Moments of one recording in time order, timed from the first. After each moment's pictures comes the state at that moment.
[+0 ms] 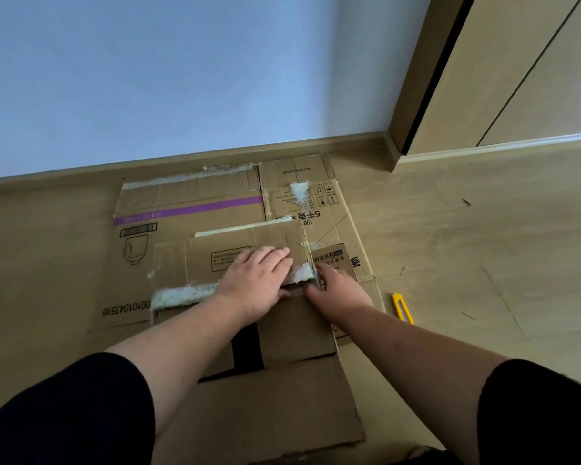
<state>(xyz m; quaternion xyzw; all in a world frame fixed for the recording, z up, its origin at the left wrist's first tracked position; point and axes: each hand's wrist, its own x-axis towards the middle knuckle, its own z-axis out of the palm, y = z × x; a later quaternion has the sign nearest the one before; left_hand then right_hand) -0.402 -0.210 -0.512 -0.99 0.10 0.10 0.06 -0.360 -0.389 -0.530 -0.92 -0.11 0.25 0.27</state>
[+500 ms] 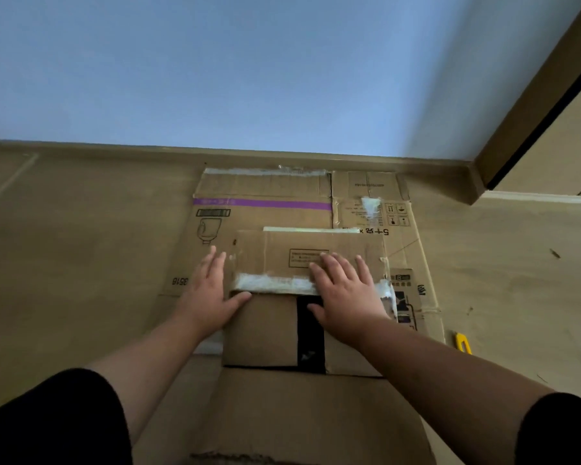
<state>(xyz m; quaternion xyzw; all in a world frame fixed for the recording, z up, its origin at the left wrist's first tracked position) -0.522 -0.057 -0.531 -0.93 -0.28 0.06 -0.21 -0.392 -0.291 -0.508 -0.90 -0.43 0.09 0.00</state>
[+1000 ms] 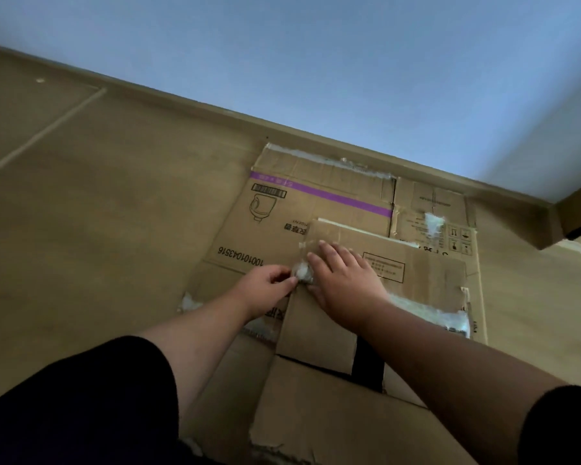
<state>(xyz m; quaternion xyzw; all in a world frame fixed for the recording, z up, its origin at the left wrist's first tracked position) -0.534 -0.039 -0.554 -0.72 -0.35 0.02 -0.60 -0.414 -0.180 -0.508 -0.82 -0.56 0.08 -0.05</state>
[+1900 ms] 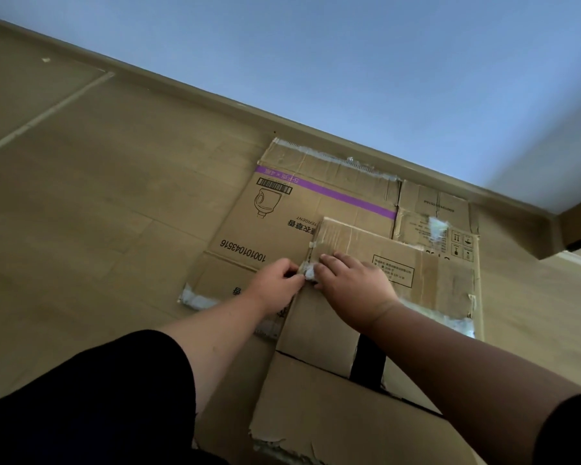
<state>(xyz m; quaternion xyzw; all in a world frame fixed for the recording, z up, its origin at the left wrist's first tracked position) -0.524 -0.054 -0.557 -0.75 -0.38 0.01 -0.54 -0.411 -0.187 -0.505 -0.78 -0.60 0.07 -0.14</state>
